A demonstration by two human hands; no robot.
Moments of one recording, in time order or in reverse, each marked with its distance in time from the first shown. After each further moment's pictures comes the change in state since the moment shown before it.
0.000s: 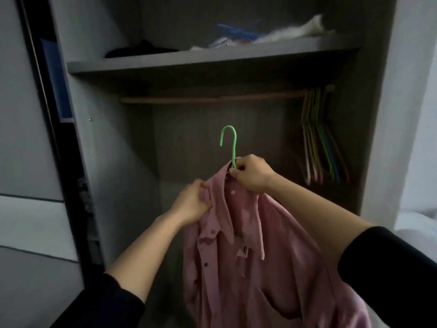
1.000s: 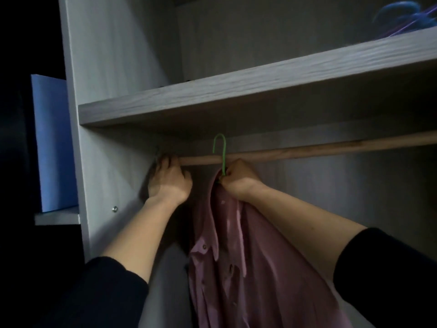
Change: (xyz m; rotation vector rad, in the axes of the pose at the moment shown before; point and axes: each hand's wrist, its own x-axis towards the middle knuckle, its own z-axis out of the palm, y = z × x) left_hand 0.366 -0.176 -0.254 0.517 0.529 0.010; right_hand 0.399 -0.181 0.147 0.214 0.254 -0.060
